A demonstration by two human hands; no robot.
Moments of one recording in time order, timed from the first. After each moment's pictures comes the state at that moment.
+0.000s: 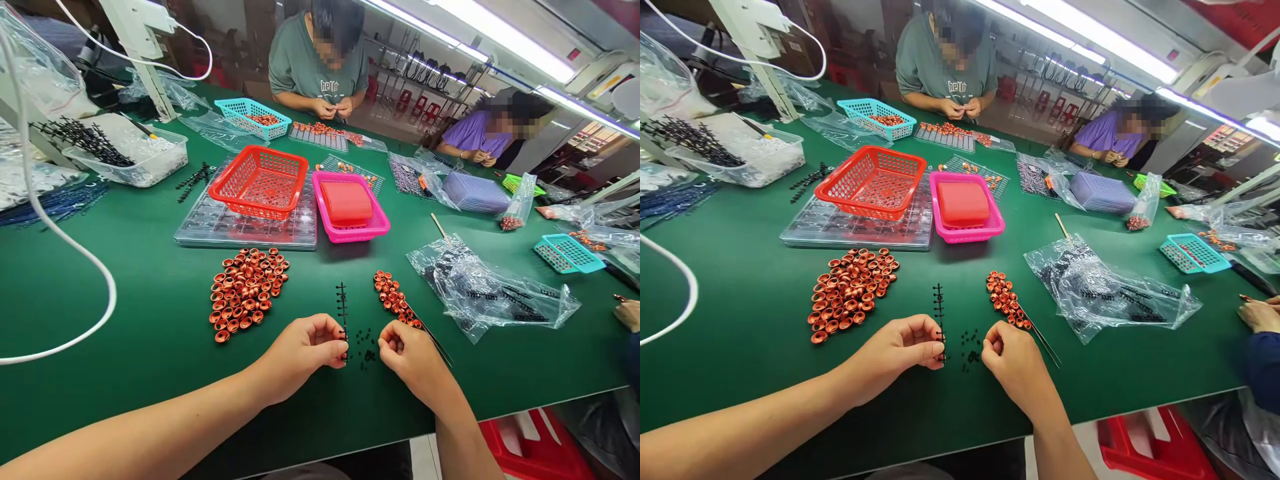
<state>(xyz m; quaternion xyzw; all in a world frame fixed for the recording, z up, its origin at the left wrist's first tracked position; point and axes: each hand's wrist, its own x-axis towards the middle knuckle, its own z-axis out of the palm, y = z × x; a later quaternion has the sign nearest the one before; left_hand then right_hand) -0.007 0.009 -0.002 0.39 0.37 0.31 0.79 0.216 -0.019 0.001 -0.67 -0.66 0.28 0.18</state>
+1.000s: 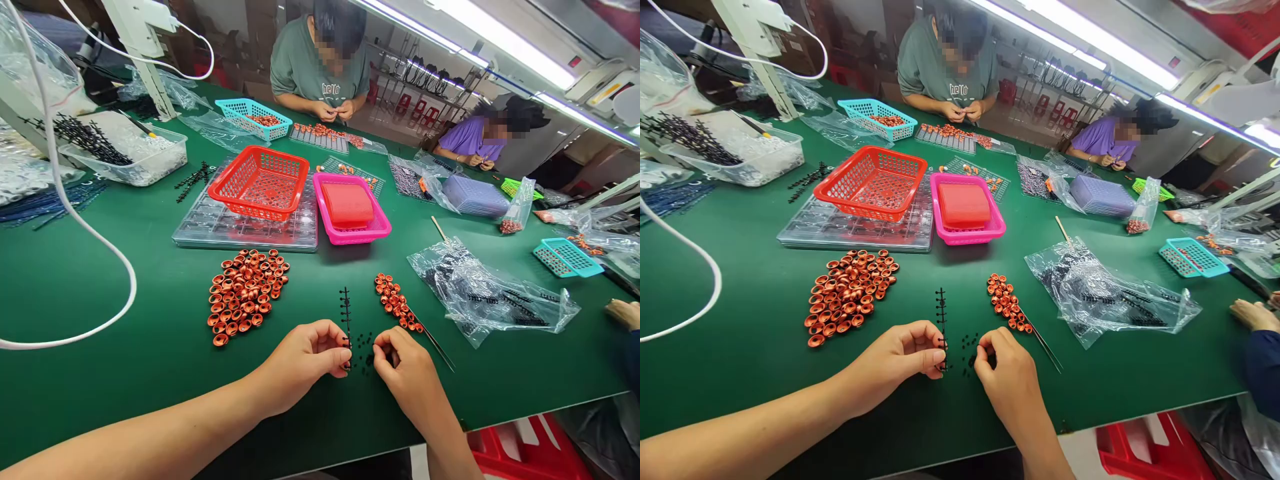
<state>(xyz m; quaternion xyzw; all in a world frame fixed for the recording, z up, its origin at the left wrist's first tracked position) -0.006 0.006 -0.002 0.40 0.36 0.30 0.79 0.196 -0.031 -0.002 -0.67 -0.69 0.19 0.19</state>
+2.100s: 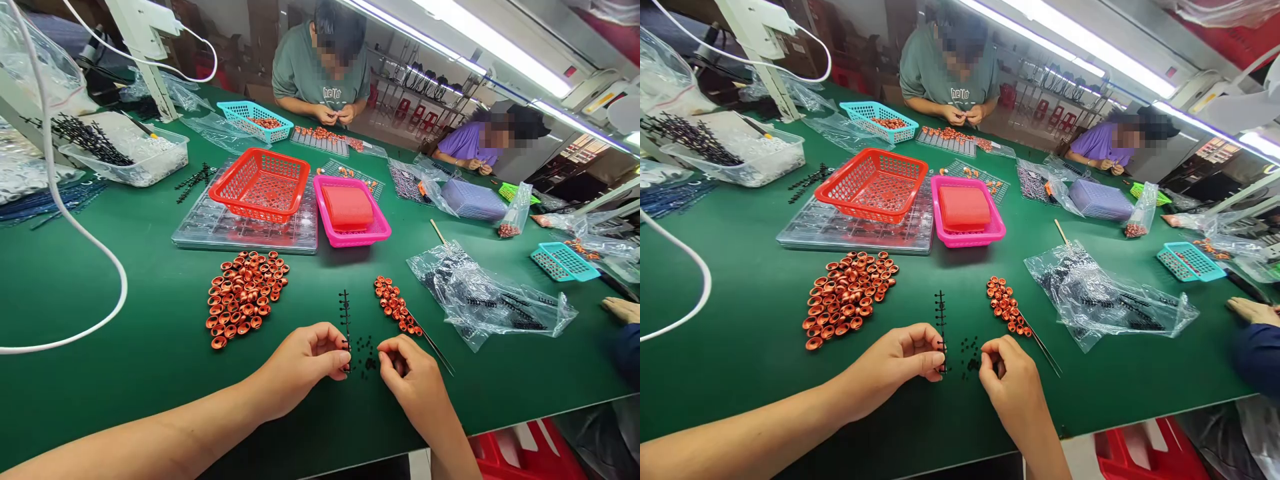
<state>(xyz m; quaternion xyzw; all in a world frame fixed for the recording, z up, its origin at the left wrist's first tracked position) -0.006 0.006 -0.003 0.40 0.36 0.31 0.79 0.204 -0.039 -0.002 -0.66 -0.67 0.25 0.23</state>
